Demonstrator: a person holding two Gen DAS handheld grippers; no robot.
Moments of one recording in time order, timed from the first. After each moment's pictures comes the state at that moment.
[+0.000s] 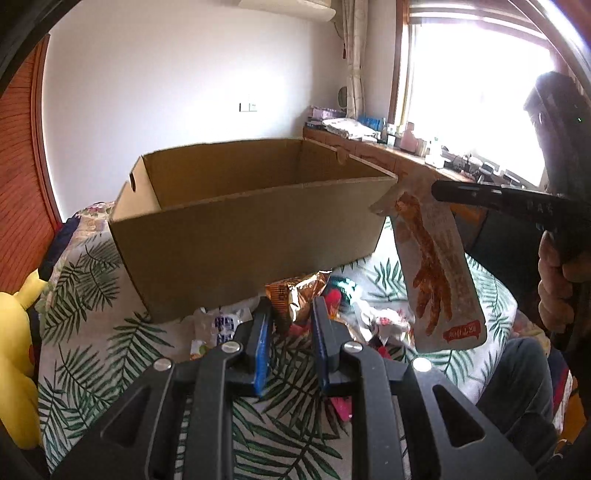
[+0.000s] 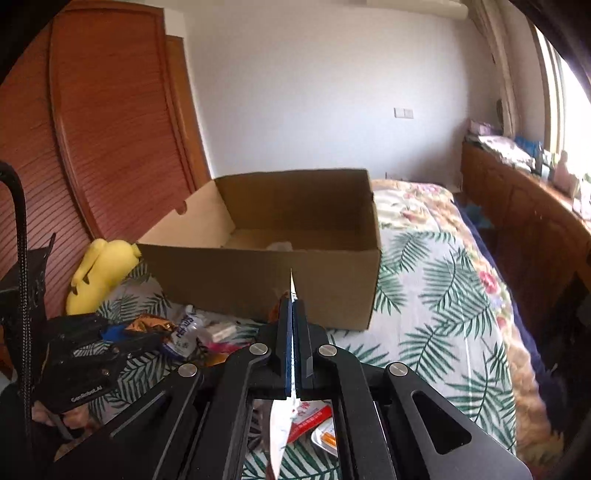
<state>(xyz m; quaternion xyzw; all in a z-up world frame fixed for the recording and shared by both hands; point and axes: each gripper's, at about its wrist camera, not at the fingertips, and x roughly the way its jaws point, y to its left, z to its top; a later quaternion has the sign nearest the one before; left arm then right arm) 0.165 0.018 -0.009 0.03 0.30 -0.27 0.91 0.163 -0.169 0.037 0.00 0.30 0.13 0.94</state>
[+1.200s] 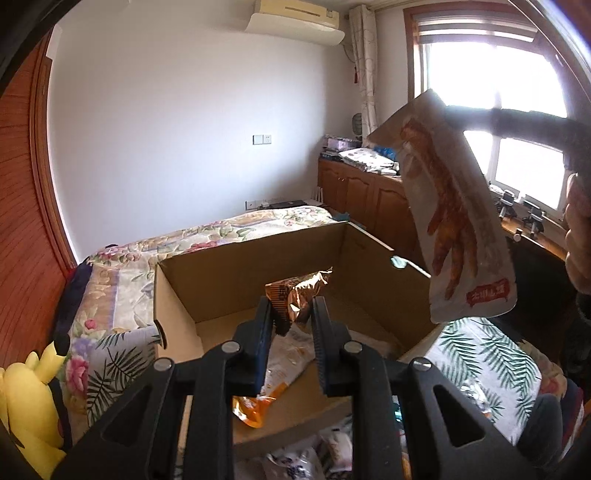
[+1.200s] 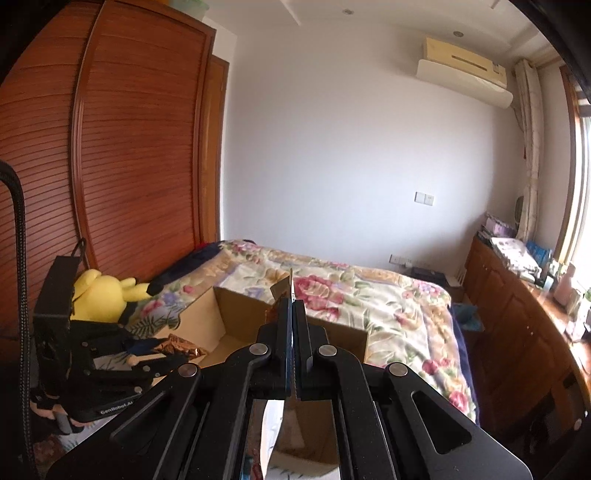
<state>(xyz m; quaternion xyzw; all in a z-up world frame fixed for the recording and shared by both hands) 0.291 0.019 0.066 0.04 0.25 -0.24 0.94 0.250 -0.141 0.166 -0.10 0.20 0.16 0.96</state>
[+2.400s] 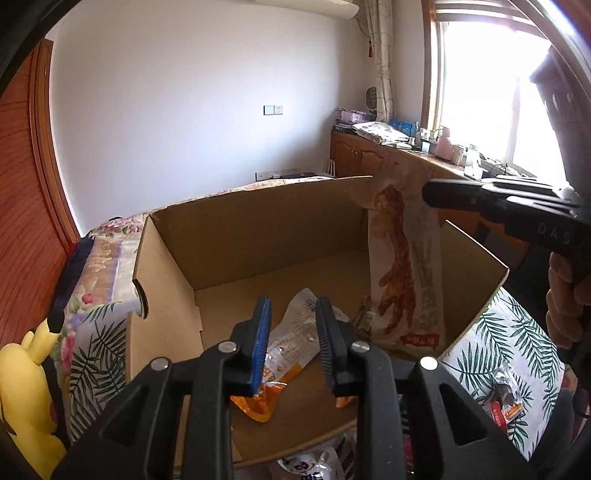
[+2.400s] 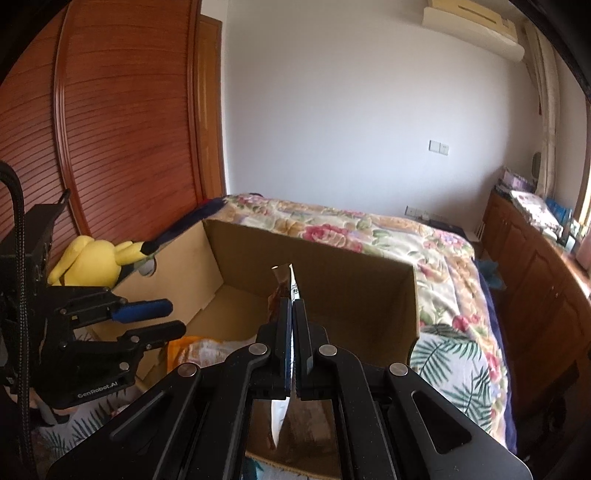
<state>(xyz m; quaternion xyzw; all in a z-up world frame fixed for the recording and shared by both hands) 0.314 0.009 0.021 0.05 0.30 -0.22 0.93 0.308 -0.135 0.065 -0.08 0.29 0.17 0.94</state>
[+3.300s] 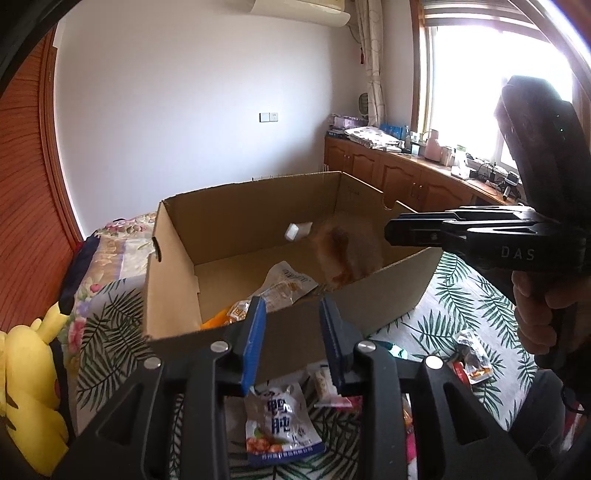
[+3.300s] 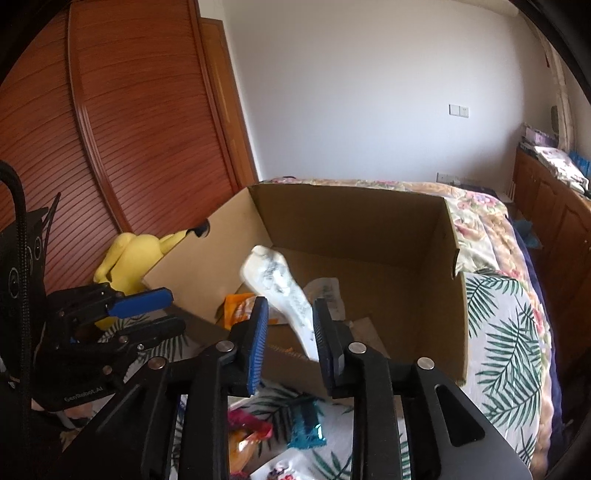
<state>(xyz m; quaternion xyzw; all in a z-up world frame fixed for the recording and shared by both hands) 0.229 0.021 0.033 0.05 0.29 -0.23 0.93 0.258 -0.139 0.042 -0.01 0.33 0.23 0.92</state>
